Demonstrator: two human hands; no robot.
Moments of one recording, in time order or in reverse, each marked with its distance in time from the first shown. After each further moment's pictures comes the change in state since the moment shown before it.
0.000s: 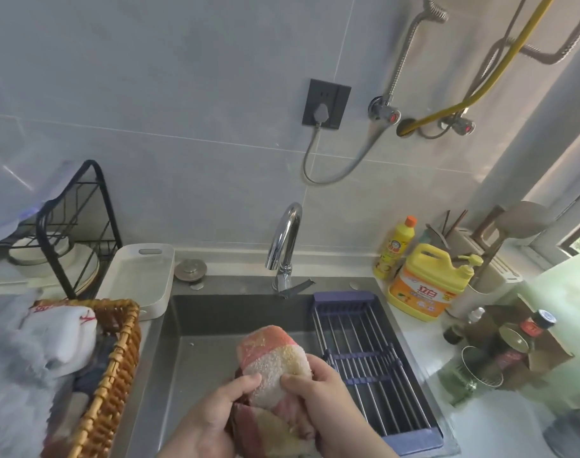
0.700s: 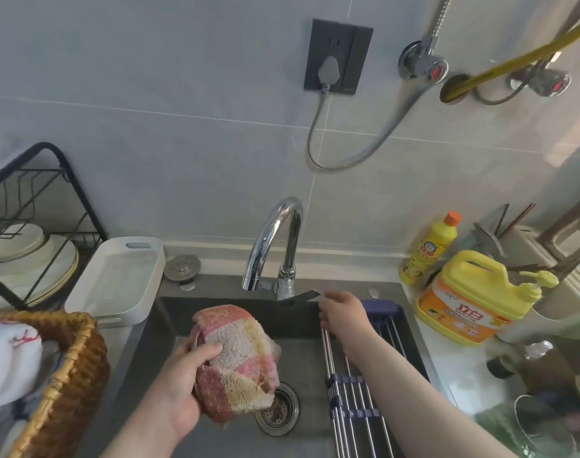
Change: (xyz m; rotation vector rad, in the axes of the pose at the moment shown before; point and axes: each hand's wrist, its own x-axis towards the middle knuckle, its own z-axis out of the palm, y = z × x) left_hand 0.102 0.054 -0.005 0.028 0.391 0.325; right_hand 0.218 -0.041 -0.086 -0.150 0.232 0.035
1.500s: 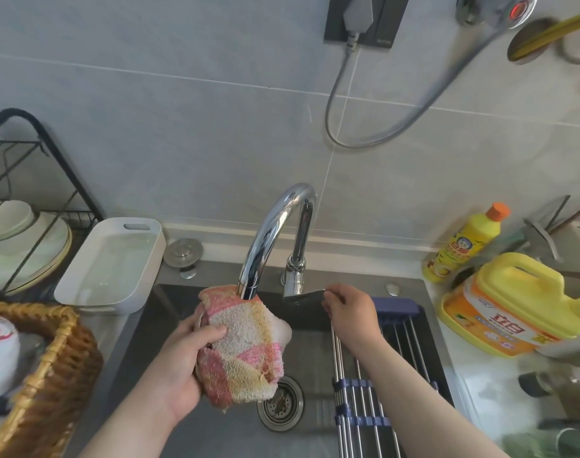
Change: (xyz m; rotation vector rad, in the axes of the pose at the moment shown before) left_hand 0.045 0.010 0.013 0.016 -0.016 0.019; right_hand 0.052 0.022 0.005 -0.351 0.002 -0.266
